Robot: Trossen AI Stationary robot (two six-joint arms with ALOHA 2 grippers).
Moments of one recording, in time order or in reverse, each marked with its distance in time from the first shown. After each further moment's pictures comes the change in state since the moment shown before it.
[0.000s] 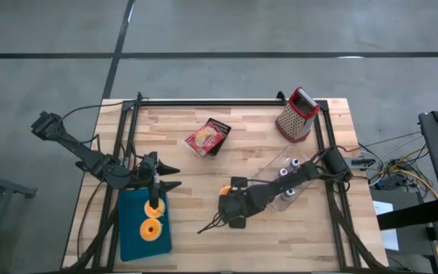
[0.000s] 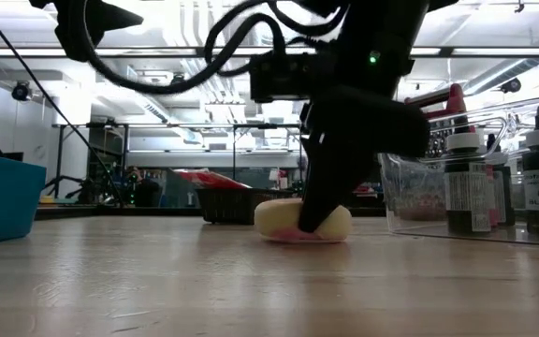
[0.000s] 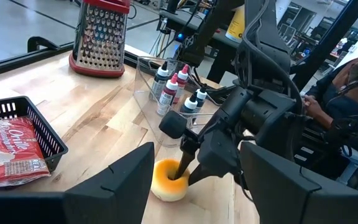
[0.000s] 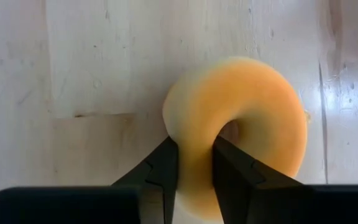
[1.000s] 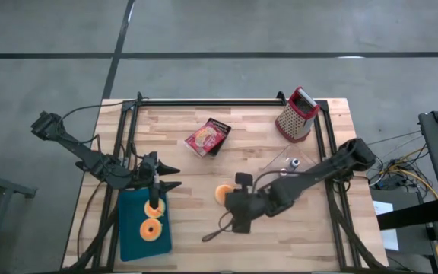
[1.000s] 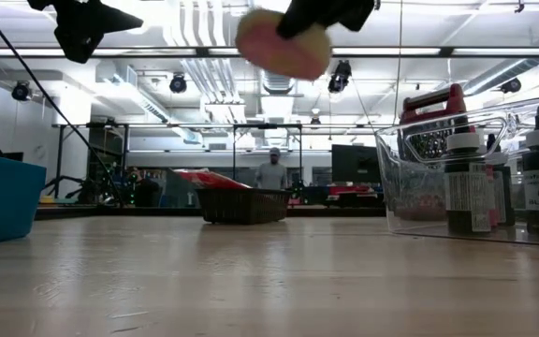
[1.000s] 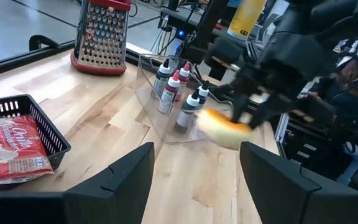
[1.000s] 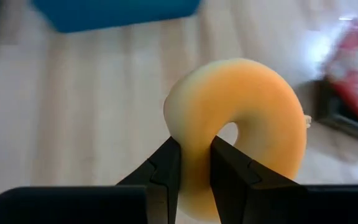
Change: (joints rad) left arm 0.000 0.000 0.000 -0.016 0.000 0.000; right arm 0.080 -0.269 0.057 0.002 0.110 0.008
